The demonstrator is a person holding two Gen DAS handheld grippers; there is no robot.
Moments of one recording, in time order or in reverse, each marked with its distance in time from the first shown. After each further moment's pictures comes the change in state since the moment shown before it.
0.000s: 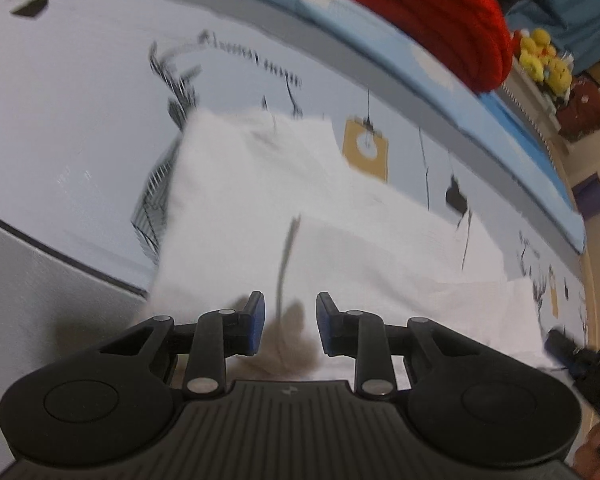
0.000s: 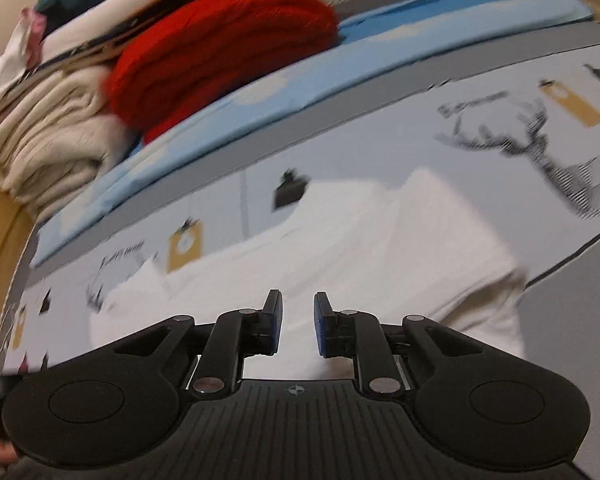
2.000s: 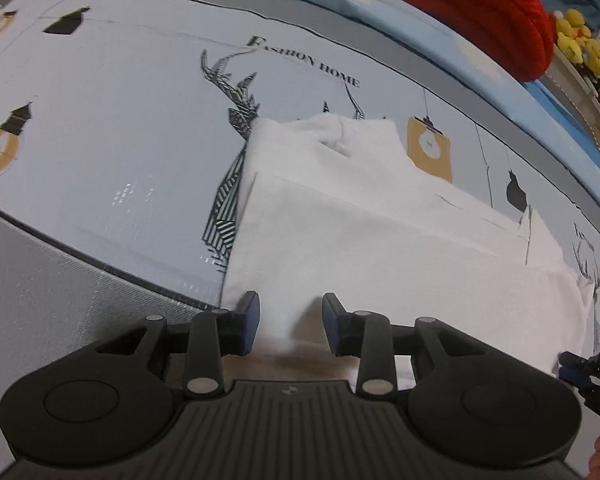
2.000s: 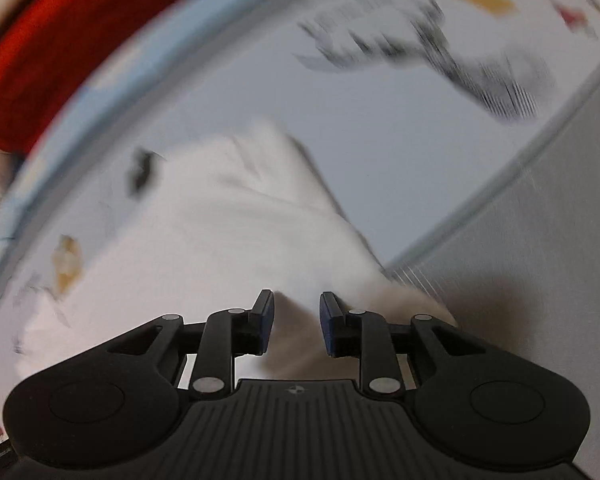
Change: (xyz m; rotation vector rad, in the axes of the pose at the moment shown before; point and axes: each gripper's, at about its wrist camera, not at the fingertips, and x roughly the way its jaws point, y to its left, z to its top) left arm 0.001 0.016 0.009 0.044 -0.009 0.165; right arm 0.060 -0.086 -0.007 0.290 0.226 -0.196
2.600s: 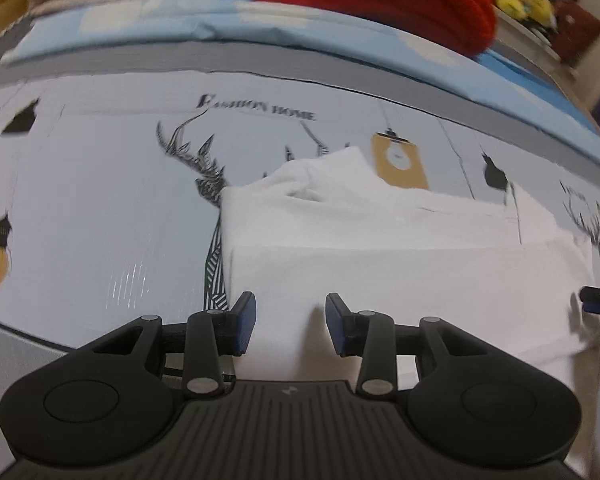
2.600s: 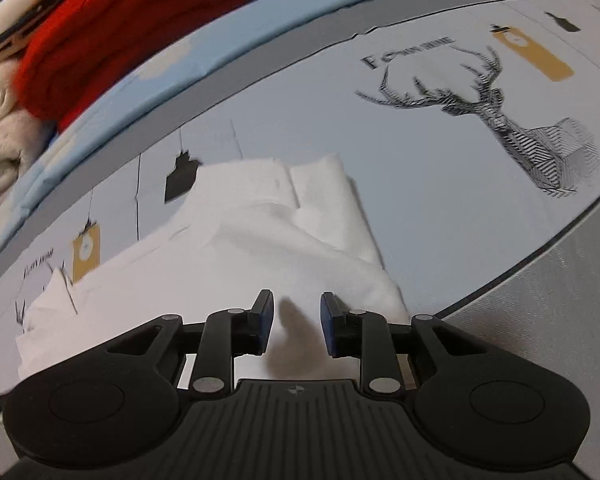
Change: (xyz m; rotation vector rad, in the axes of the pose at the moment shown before) left arm -0.011 -0.008 0.014 0.263 -0.090 -0.005; right arm 0.002 0.026 0.013 -0.228 -0.001 0.018
